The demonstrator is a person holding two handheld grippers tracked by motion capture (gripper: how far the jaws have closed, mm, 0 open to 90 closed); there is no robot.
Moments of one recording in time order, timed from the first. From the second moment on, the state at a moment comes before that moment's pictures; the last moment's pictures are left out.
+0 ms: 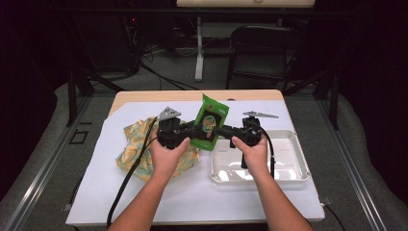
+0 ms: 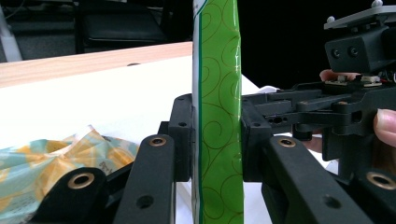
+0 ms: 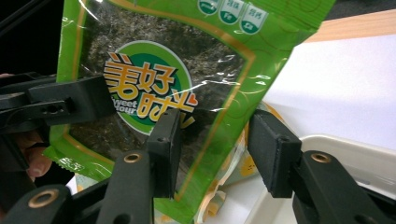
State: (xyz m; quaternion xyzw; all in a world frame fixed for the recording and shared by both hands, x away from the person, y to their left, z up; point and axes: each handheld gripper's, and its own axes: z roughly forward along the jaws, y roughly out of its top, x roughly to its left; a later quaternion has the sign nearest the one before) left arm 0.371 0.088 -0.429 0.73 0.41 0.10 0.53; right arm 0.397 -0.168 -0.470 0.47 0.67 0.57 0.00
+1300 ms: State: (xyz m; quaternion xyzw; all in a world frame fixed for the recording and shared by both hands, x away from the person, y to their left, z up) left arm 0.382 0.059 -0.456 0.74 0.41 0.08 0.52; right arm 0.401 -0.204 -0.473 0.53 0.65 0.55 0.01
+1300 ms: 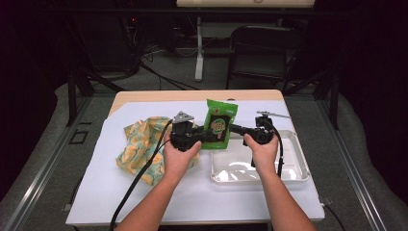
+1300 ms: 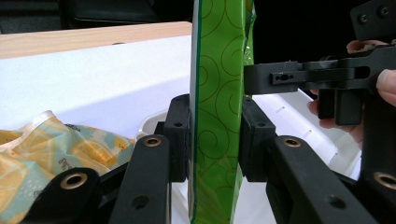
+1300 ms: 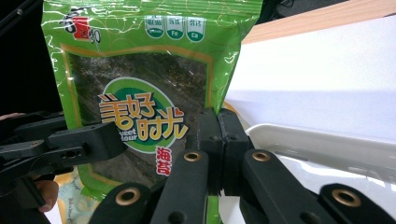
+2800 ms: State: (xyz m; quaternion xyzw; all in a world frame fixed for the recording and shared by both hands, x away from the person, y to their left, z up) left arm 0.397 0.033 -0.490 0.76 0.43 0.07 0.49; right arm 0.403 -0.230 -0.491 0.57 0.65 0.50 0.03
